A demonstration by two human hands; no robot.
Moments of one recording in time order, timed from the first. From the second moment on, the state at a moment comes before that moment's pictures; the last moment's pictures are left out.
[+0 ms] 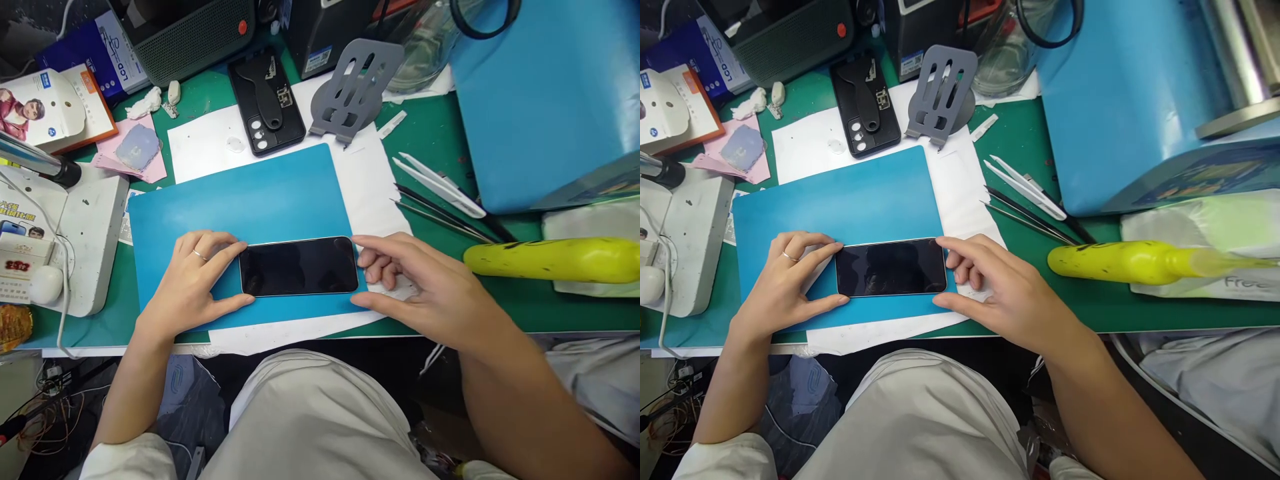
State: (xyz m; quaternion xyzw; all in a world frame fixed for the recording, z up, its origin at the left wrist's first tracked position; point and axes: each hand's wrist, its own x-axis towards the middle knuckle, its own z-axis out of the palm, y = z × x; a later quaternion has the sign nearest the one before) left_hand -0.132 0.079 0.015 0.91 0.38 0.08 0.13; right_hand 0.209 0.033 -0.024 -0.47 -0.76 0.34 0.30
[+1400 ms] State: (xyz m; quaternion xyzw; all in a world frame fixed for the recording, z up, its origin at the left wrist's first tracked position) left_hand -0.130 0.075 0.014 0.89 0.41 0.08 0.17; right_hand 0.202 0.037 -0.030 -0.43 -0.85 0.13 0.29
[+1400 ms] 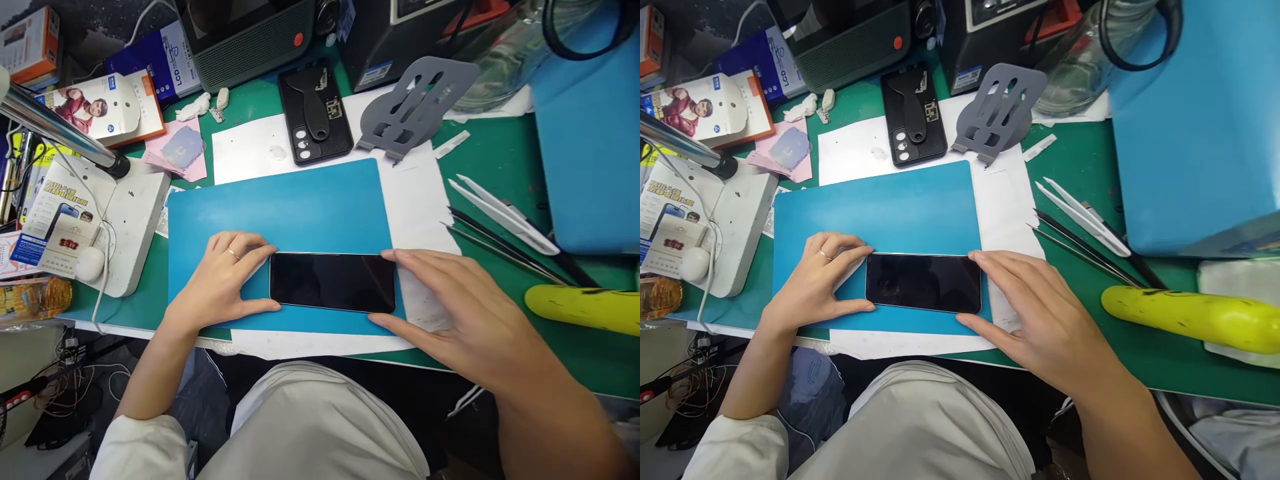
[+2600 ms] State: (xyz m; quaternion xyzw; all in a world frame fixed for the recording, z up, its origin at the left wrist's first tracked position) left_hand -0.134 0.063 0.022 0.87 0.44 0.20 0.12; right_hand 0.203 0.035 -0.029 -0.44 -0.84 0.13 0.29
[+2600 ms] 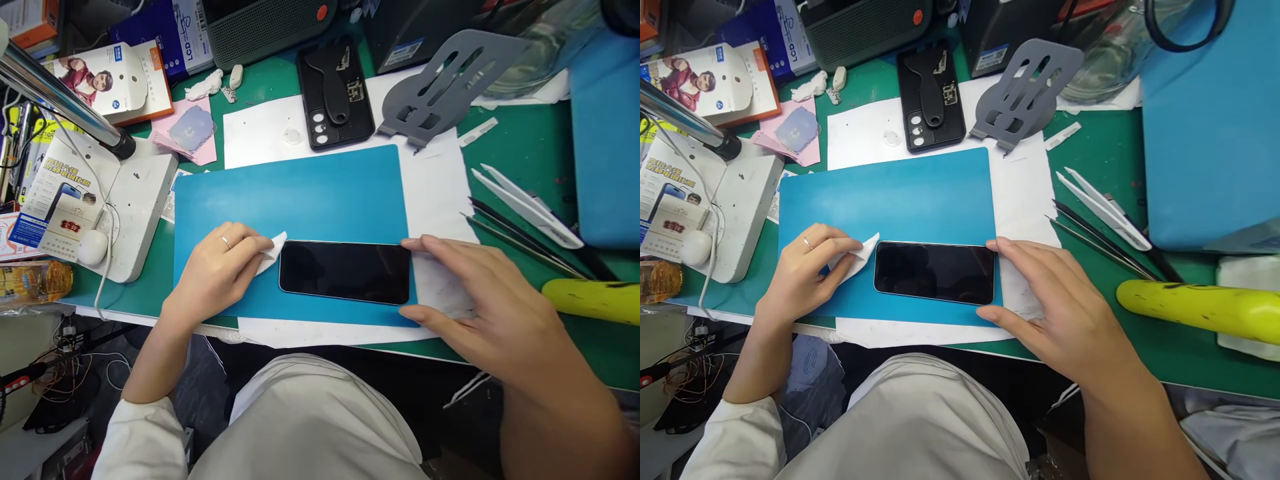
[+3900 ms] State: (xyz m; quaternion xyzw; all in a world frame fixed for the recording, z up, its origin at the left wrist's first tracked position) left_hand -0.058 -0.009 0.027 0.86 0.50 0.04 -0.07; right_hand 0.206 0.035 -0.030 -0.44 -0.82 0.19 0.30
